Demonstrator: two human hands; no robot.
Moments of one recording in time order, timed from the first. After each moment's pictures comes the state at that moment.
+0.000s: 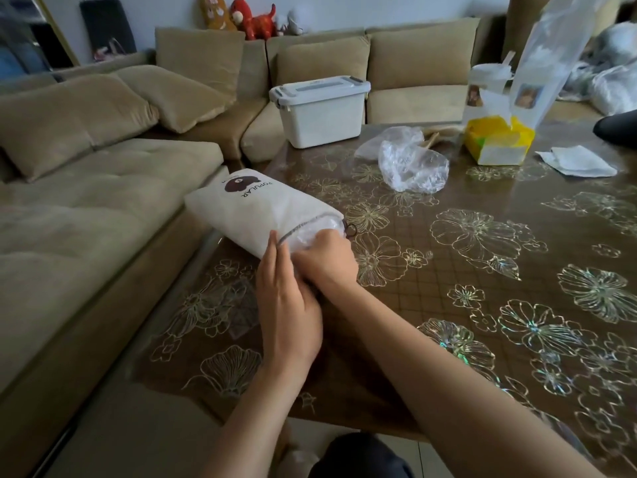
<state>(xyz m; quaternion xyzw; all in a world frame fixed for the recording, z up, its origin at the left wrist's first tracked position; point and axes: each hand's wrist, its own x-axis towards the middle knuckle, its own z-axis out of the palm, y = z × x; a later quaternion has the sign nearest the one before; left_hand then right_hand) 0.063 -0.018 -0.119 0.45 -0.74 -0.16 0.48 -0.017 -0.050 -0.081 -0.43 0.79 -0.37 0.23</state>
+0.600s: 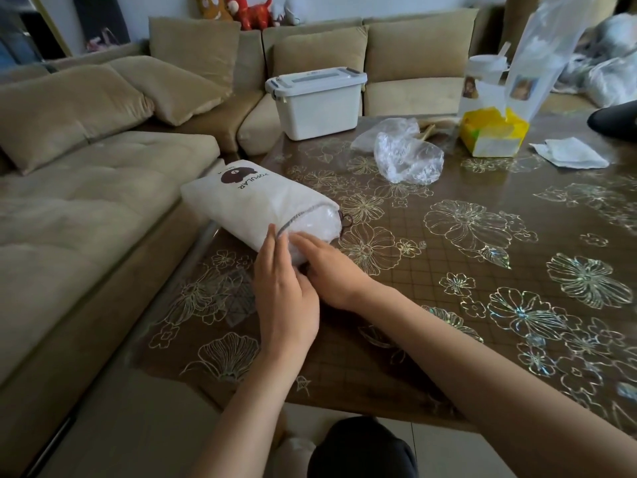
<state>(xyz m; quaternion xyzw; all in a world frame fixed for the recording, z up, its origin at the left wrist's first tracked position) 0.062 -0.015 -0.117 0.48 -0.73 -0.16 0.45 -0.037 -0.024 -0.105 -0.72 0.61 -0.28 0.17</state>
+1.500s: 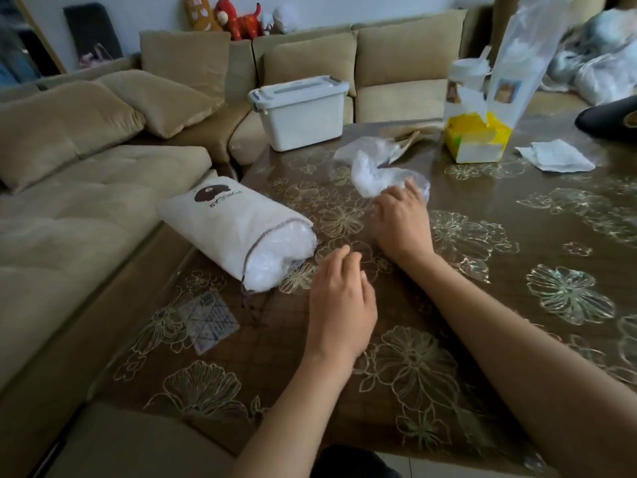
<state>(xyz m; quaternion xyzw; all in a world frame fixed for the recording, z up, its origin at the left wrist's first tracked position) -0.018 0.001 -0.124 0.38 -0.85 -0.06 0.36 -0.180 -0.054 -0.113 -0.55 0.72 -0.35 -0.23</state>
